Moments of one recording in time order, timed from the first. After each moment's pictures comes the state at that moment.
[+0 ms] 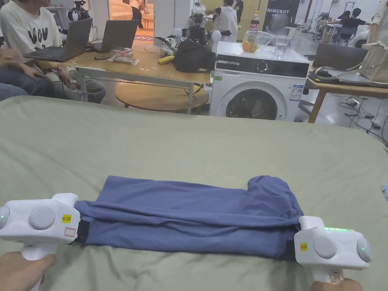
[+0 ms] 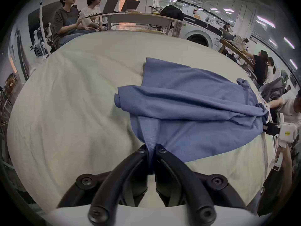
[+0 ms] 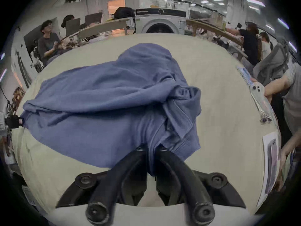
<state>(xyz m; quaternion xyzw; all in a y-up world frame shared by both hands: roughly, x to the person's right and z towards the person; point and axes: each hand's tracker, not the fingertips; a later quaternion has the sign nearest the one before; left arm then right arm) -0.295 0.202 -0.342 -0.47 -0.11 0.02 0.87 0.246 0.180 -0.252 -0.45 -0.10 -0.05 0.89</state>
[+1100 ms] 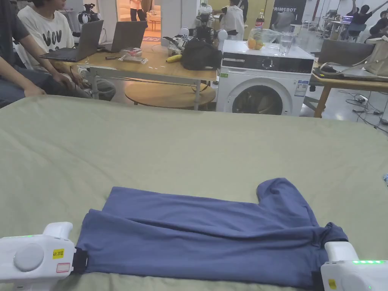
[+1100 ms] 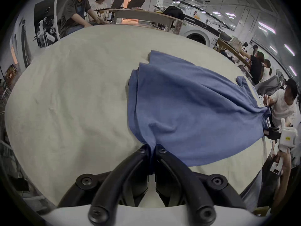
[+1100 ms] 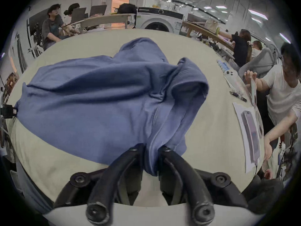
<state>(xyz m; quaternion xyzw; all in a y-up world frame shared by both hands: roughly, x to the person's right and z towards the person) -0.320 0.174 -0.229 -0.48 -0.12 0.05 0.87 0.224 0.188 -0.125 -0.46 -0.13 0.01 0.88</state>
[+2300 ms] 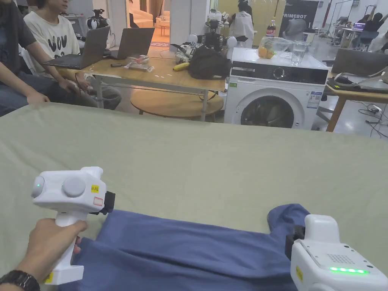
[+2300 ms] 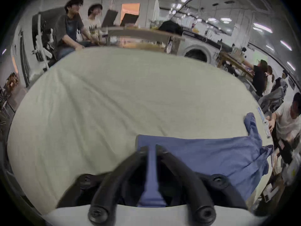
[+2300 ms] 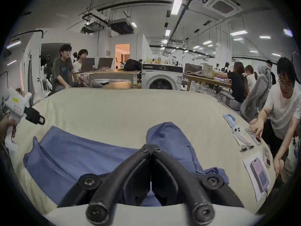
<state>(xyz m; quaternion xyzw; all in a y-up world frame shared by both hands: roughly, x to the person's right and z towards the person) -0.280 0.229 -0.441 -0.46 -0.11 0.03 0.88 0.155 0.243 -0.208 -0.22 -0.12 0.00 0.97</state>
